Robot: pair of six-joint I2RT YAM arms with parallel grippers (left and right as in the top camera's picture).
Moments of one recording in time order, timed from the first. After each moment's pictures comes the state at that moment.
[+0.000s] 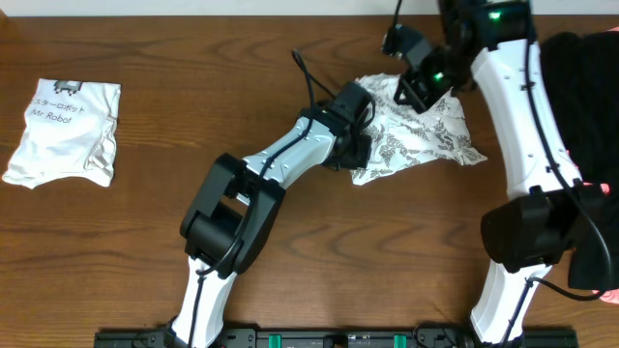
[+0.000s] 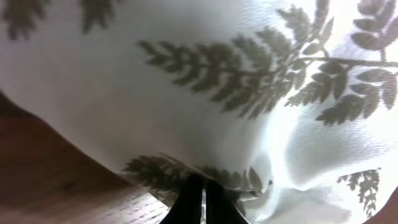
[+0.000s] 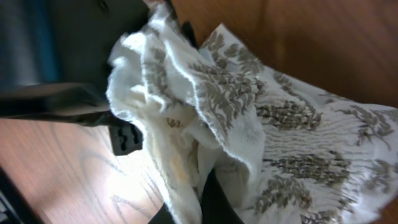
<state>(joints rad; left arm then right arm) -0.61 2.18 1.56 -0.61 0.25 -0.38 0.19 2.05 2.14 -1.43 -0.36 -0.54</state>
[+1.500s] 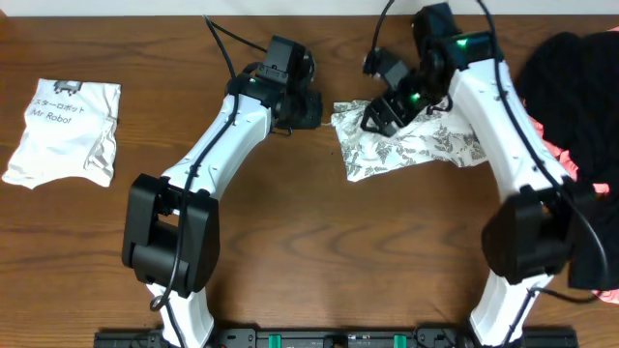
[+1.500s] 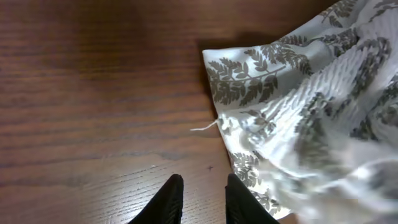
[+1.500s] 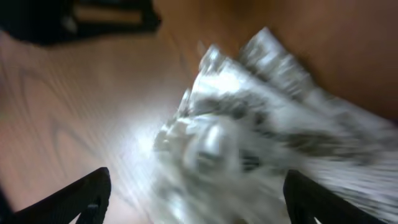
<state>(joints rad) -0.37 1.96 1.56 -0.68 0.25 -0.33 0.24 1.98 1.87 -1.17 -0.43 -0.49</state>
